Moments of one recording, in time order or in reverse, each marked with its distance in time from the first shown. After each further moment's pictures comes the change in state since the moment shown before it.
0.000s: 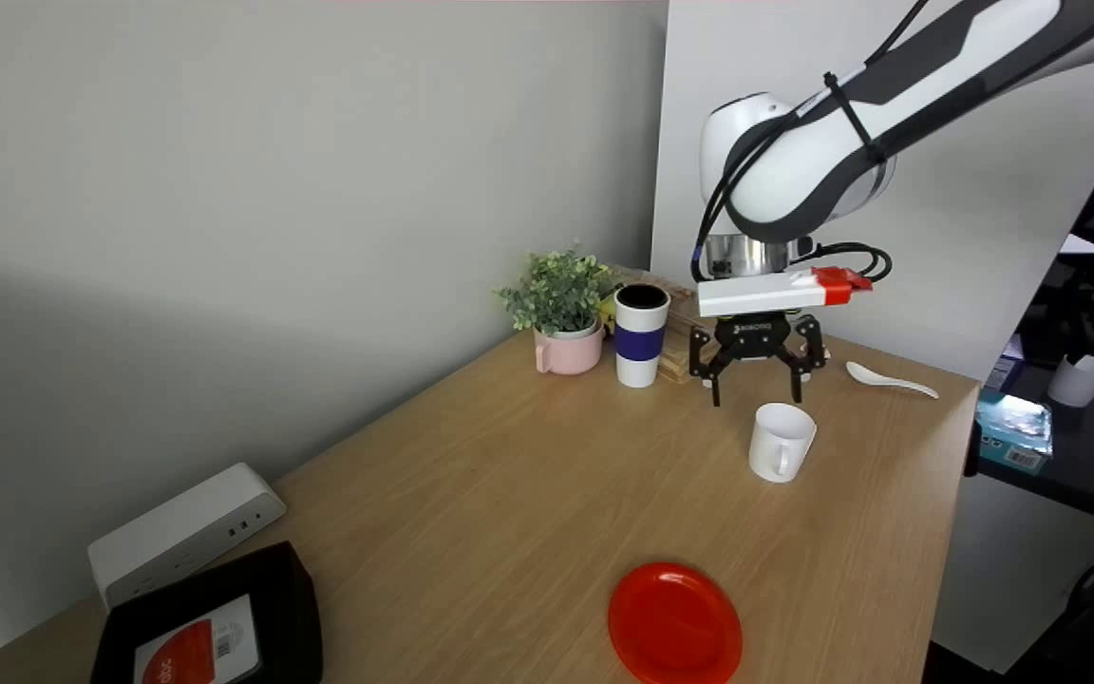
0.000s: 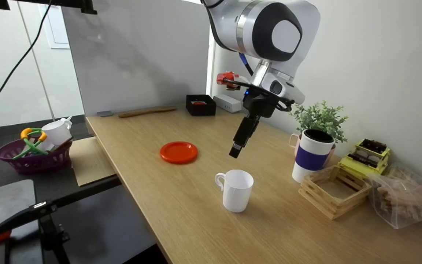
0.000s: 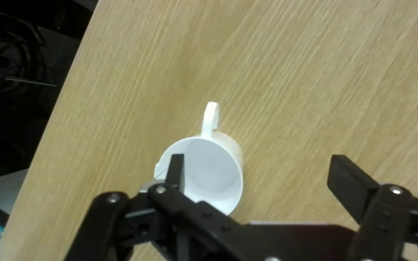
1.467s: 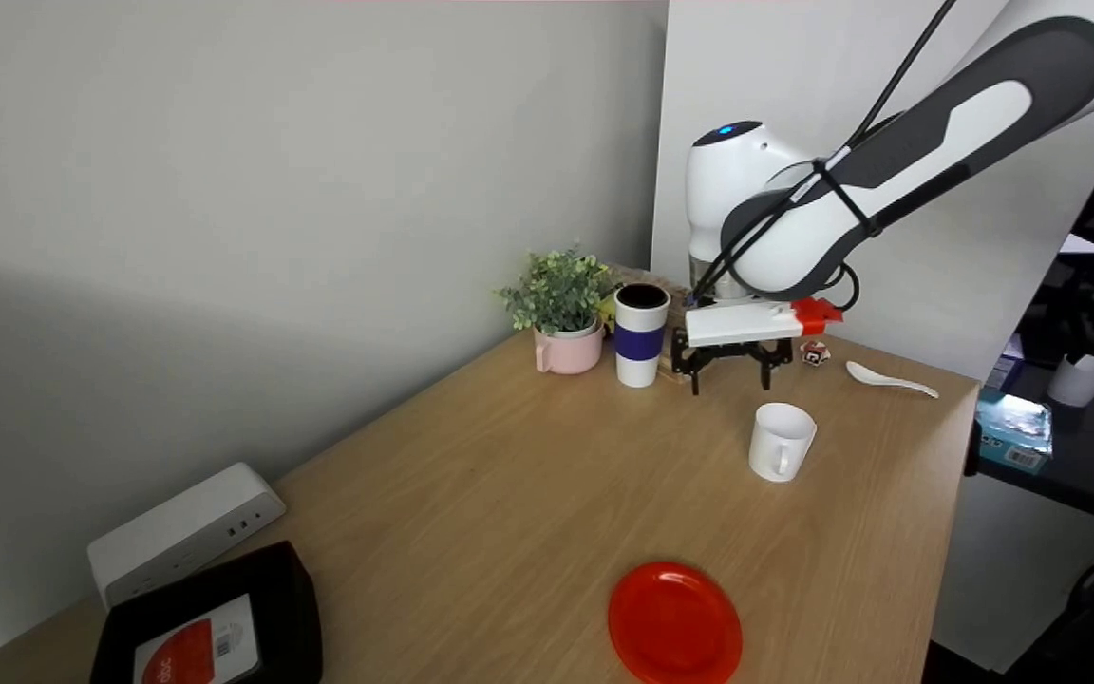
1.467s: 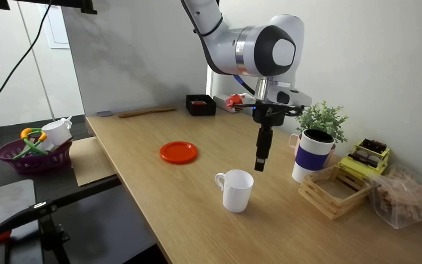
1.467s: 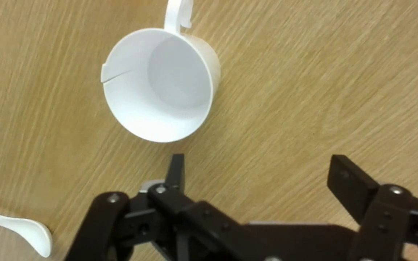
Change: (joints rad) arm 0.023 0.079 -0.022 0.026 -0.216 0.221 0.043
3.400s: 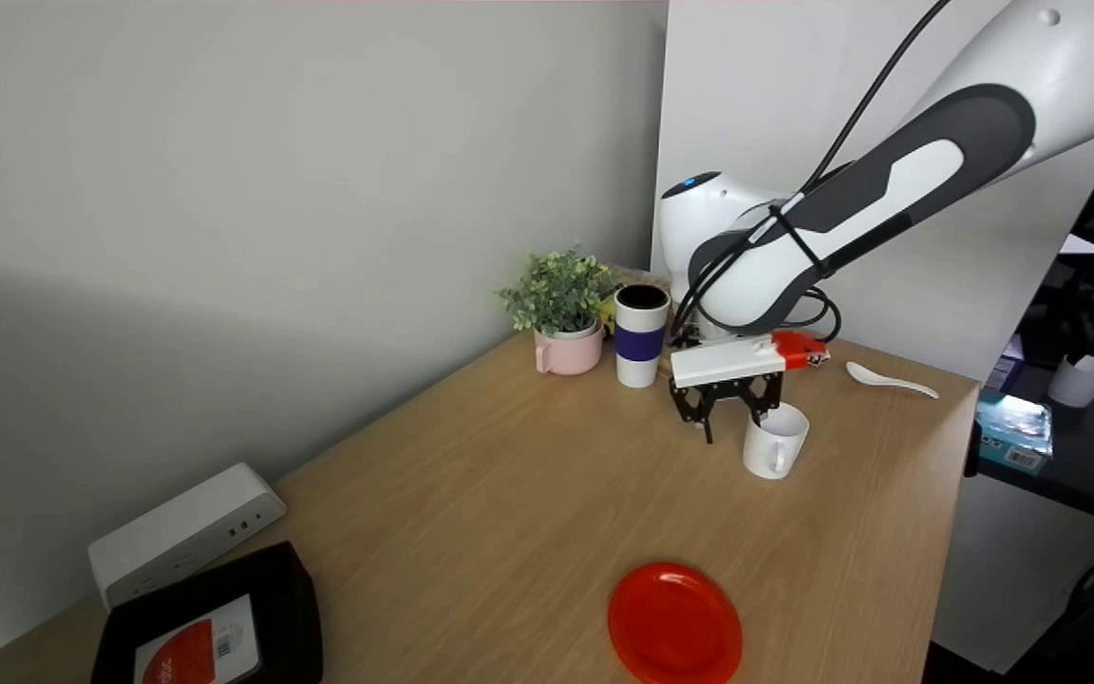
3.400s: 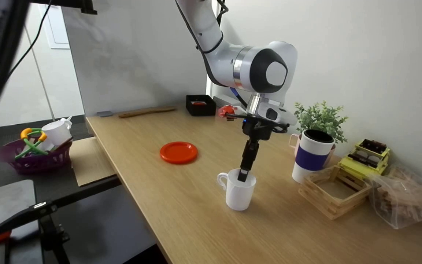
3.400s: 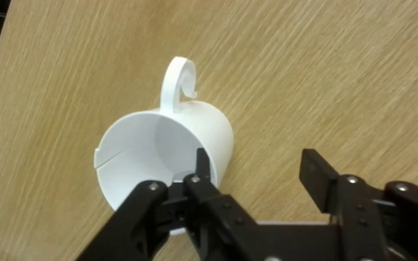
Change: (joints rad) arm 0.007 0.124 0.021 0.118 0.063 -0.147 -0.005
